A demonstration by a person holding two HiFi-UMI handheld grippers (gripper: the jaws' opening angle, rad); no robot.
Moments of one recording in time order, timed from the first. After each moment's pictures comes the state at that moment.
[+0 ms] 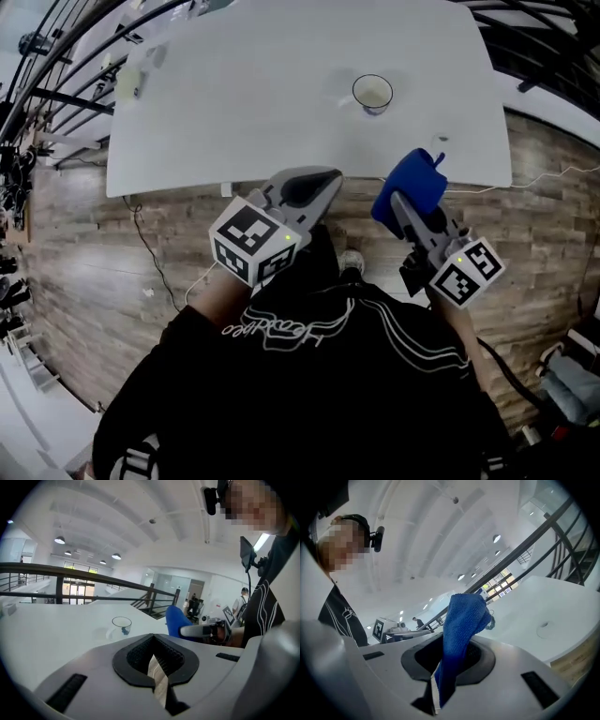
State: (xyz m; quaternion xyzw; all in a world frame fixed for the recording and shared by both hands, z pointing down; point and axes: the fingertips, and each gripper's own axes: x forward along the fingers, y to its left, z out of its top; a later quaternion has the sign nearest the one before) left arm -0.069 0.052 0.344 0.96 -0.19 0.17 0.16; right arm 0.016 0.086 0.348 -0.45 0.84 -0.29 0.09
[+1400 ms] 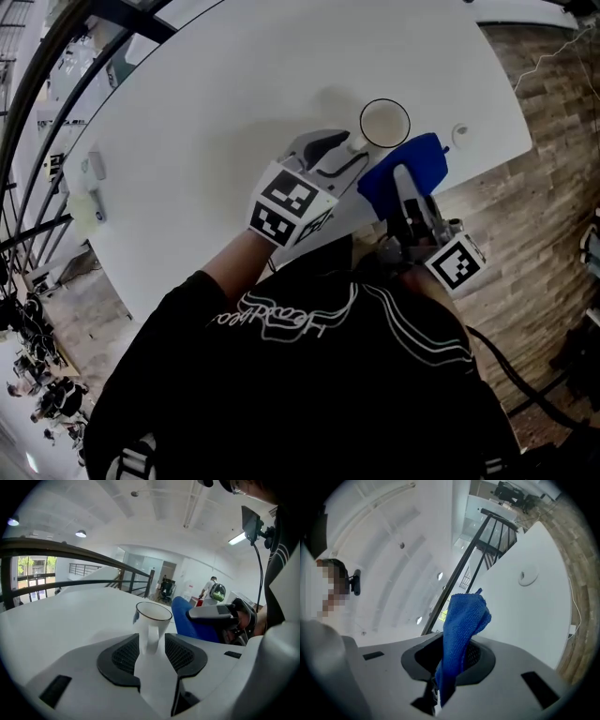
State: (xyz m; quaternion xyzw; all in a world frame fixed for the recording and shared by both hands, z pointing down) left arm -0.005 -0.109 0.467 0.96 0.04 0.26 0.12; right arm 0.034 -0.050 0.430 -0.65 0.57 -0.37 0.35
